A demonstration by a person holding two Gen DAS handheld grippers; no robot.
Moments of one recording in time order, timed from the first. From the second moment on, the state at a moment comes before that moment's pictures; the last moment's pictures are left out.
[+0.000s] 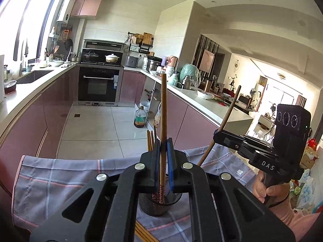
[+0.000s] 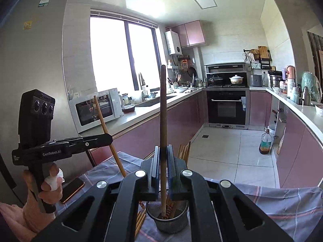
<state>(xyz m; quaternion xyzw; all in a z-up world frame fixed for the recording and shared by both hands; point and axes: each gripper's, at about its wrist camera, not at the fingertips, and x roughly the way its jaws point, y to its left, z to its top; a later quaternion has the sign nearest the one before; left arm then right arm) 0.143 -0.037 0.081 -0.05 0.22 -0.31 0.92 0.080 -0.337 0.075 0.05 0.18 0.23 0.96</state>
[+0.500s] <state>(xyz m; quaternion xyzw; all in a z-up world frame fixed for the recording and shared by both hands) 0.192 -0.074 0.028 -0.01 0.32 -0.29 0.90 0.118 -0.326 0.030 0.05 0.28 0.23 0.93</state>
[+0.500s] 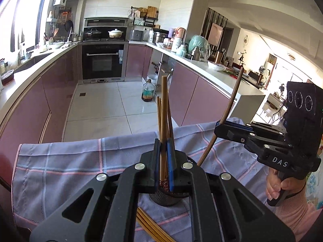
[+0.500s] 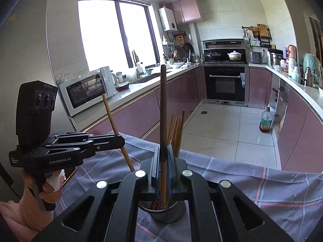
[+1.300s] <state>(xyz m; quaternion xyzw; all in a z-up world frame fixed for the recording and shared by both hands) 0.245 -0.073 -0.015 -0.02 0.37 -0.26 0.89 0.147 -0.330 0.001 0.10 0.33 0.21 0.91</state>
